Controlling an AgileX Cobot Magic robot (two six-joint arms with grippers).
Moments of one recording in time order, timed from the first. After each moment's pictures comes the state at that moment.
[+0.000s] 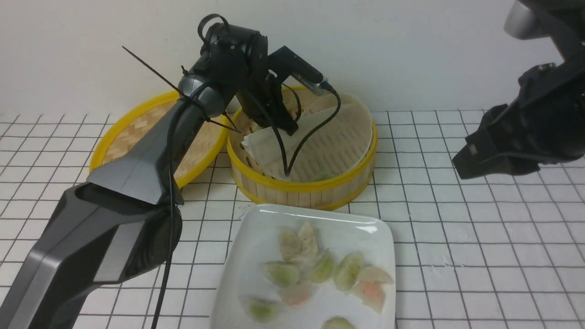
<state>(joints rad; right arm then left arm) 0.39 1.30 -1.34 0.24 1.25 -0.05 -0.37 2.68 -2.76 0.03 1.18 0.38</state>
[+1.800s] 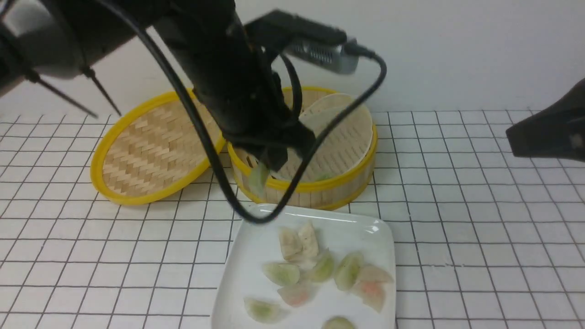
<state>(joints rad) 0.39 1.08 -1.34 0.26 1.27 -0.09 -0.57 1.73 -1.64 -0.17 1.24 0.14</state>
